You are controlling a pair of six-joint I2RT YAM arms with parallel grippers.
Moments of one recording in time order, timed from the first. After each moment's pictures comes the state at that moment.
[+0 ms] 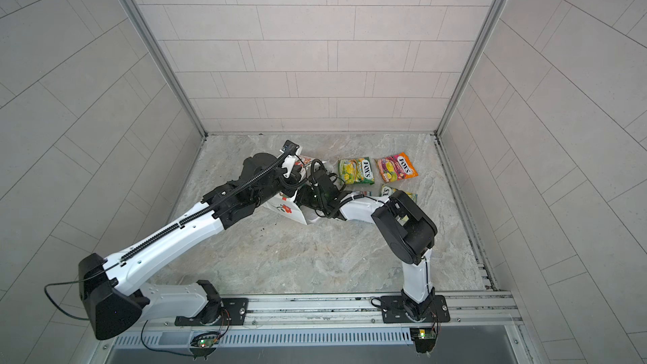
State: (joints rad) left arm -0.76 1.28 1.18 -0.34 -0.20 0.00; right arm 0.70 1.90 1.11 0.18 -0.19 1.01
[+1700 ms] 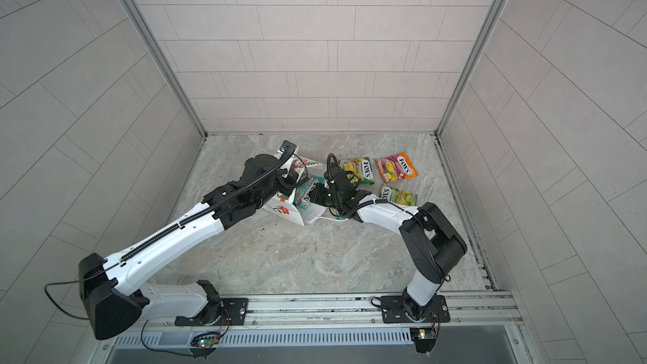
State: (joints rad) left arm -0.76 1.28 1.18 -0.37 -0.34 0.02; right arm 0.62 1.64 0.98 0.04 -0.22 0.86
